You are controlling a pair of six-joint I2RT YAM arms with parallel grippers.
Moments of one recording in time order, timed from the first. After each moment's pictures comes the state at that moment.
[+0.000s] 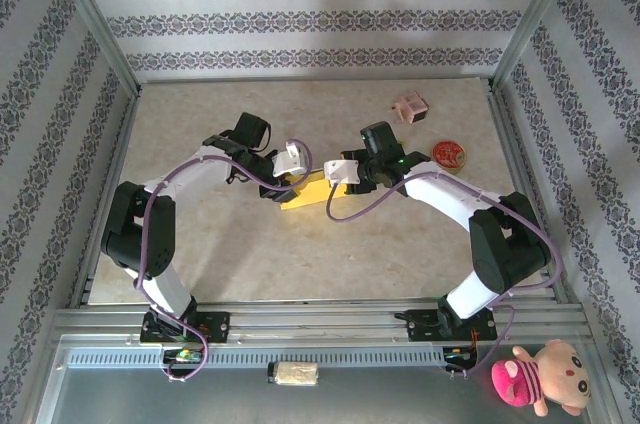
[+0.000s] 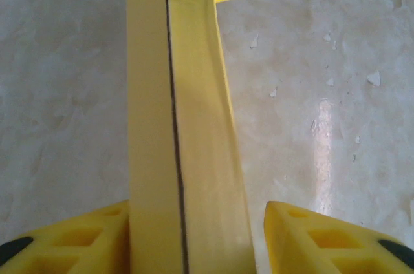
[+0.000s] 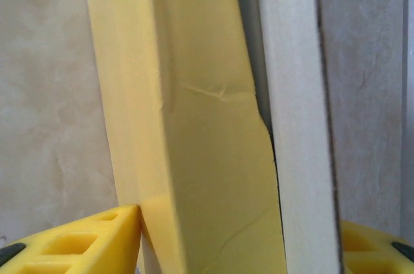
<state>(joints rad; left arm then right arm) -0.36 1.71 1.22 -0.62 0.66 0.86 0.48 1.60 1.04 -0.32 -0.26 -1.19</state>
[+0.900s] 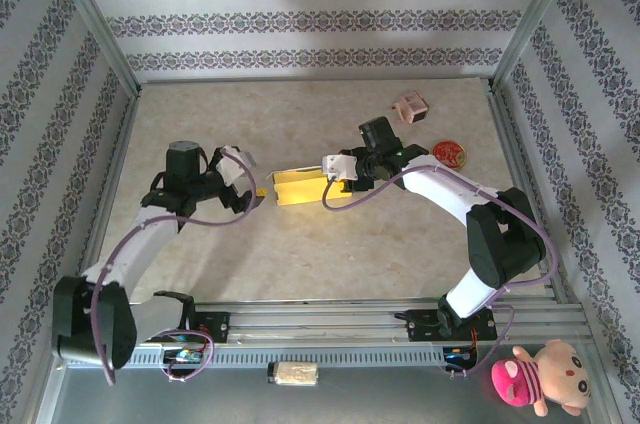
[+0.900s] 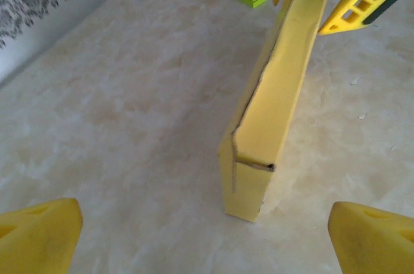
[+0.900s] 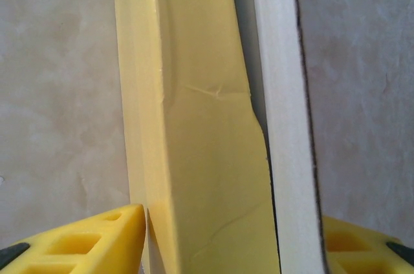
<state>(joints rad) -0.10 1.20 0.73 -0.16 0.66 0.60 0.47 1.63 1.12 -0.41 -0.33 -1.13</state>
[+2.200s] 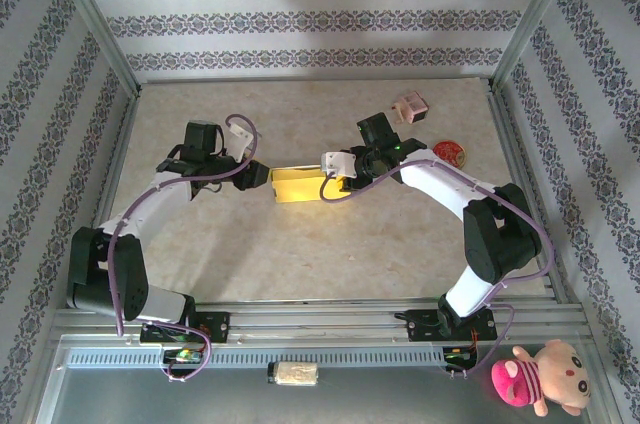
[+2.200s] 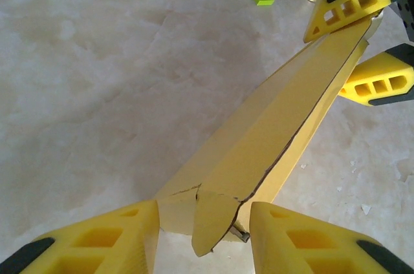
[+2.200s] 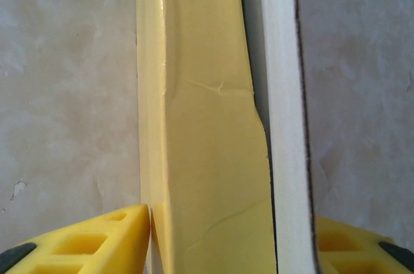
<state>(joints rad) -0.16 1.42 0.95 -0.35 0.65 0.14 0.47 1.67 1.18 -0.49 -0.36 -1.10</state>
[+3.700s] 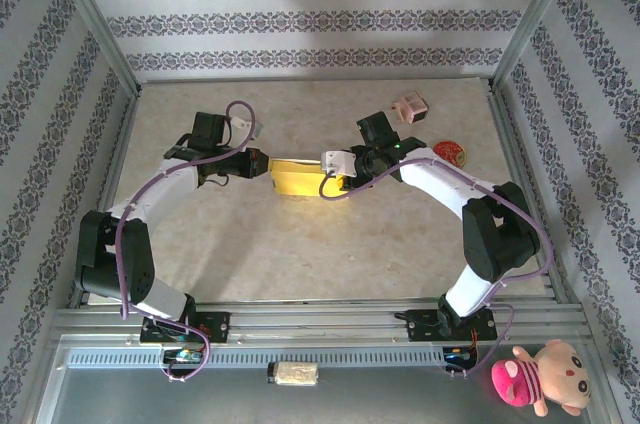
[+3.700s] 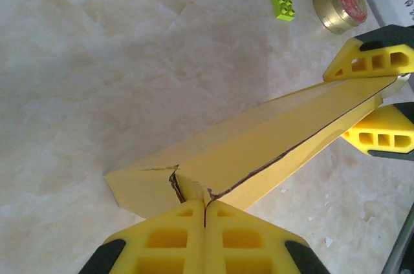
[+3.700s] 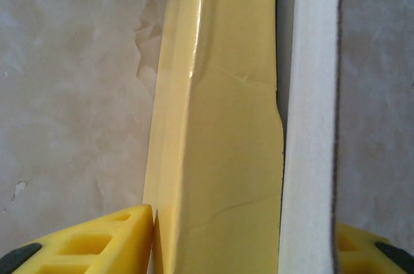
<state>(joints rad) -0.18 1.51 1.06 -0.42 0.61 -0.09 0.47 1.68 1.19 -0.50 -0.36 -1.09</state>
